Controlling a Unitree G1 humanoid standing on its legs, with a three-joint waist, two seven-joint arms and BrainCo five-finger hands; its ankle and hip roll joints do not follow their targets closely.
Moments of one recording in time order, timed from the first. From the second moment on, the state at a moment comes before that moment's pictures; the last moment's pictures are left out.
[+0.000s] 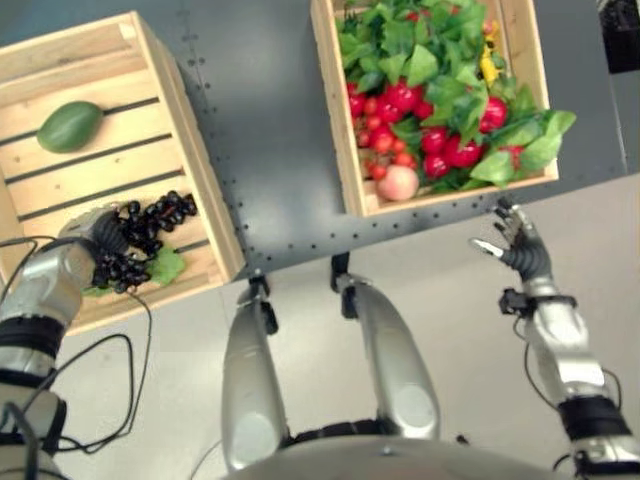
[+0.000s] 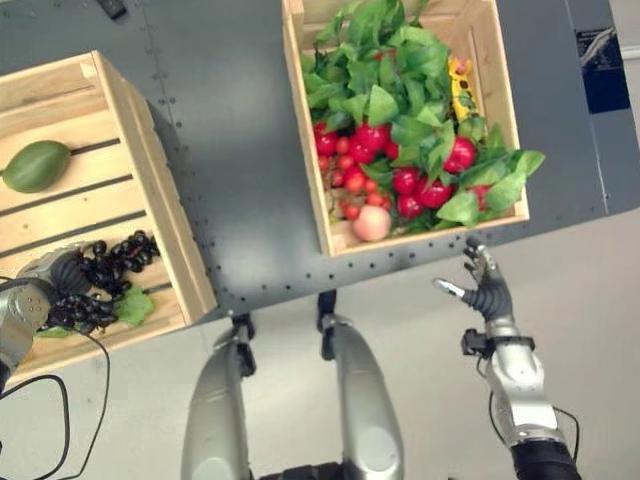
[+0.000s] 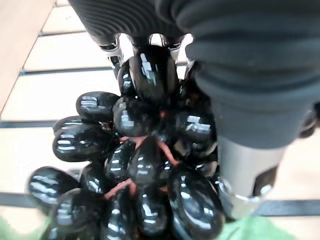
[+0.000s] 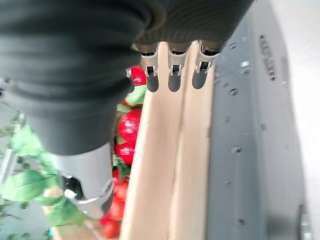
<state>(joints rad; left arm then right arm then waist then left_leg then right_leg) -0.42 1.02 -0.22 0.72 0.47 -0.02 -0.10 0.00 -0.51 -0.07 0.15 0.35 -0.27 0.00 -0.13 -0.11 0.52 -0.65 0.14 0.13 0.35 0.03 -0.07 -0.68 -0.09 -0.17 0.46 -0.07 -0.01</state>
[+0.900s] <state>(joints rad) -0.74 1.16 -0.45 0.84 0.54 -0.04 -0.03 0.00 -0.57 -0.08 -0.14 0.41 -0.32 0.04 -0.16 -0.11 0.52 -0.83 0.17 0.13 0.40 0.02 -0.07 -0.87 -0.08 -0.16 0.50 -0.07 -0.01</state>
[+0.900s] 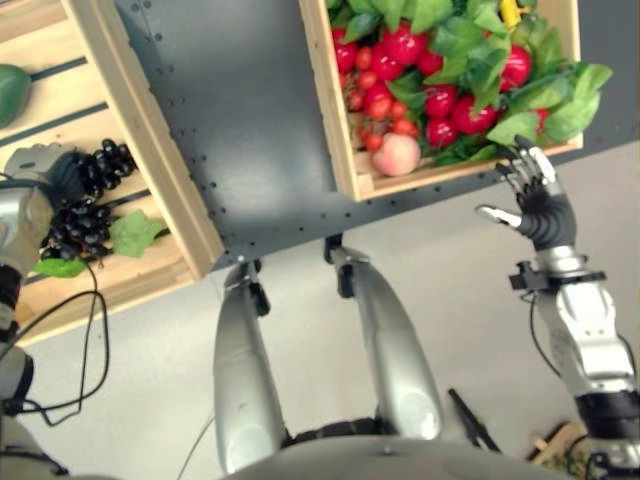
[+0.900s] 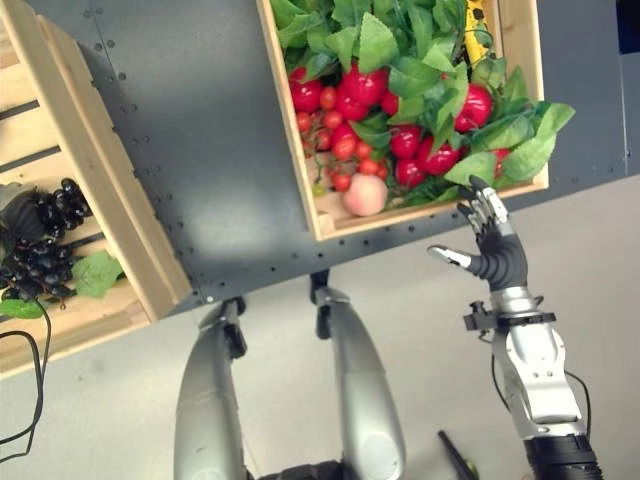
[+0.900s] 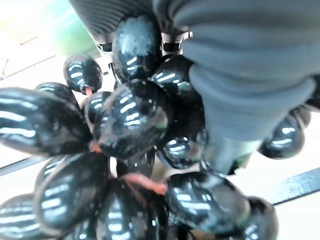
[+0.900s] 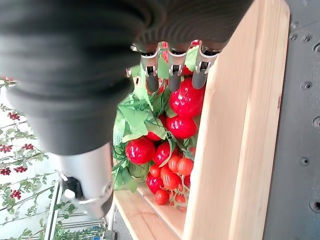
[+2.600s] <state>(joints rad) -0.06 0.76 0.16 0.26 -0.11 -0.12 0.06 0.01 -0.53 -0.07 0.05 0.34 -0.28 0.08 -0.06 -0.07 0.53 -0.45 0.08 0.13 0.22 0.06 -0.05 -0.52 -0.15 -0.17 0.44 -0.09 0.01</state>
